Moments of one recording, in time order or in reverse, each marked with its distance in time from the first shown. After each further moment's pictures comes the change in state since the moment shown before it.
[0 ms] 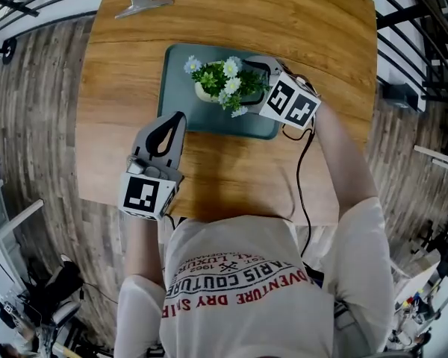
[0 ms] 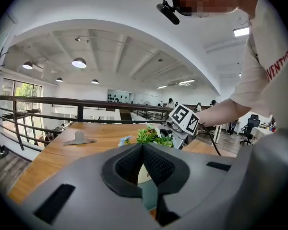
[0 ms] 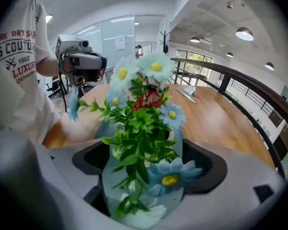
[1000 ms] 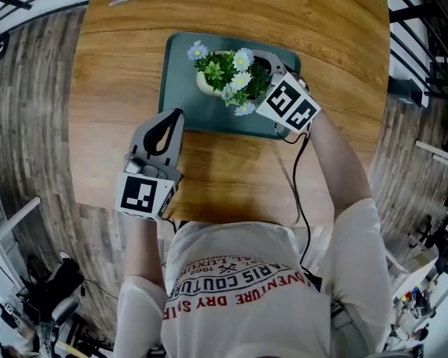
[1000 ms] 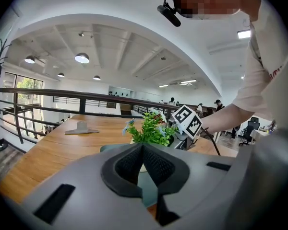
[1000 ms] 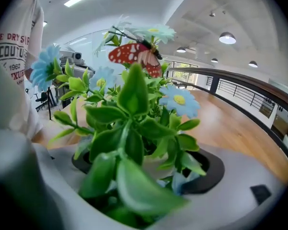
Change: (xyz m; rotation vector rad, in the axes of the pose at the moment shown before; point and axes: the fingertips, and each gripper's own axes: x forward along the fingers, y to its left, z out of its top) left arm 0.004 0.015 -0.034 -0.042 0.020 -0.006; right arm 0.033 -0.005 0.012 0.094 -0.160 -0.095
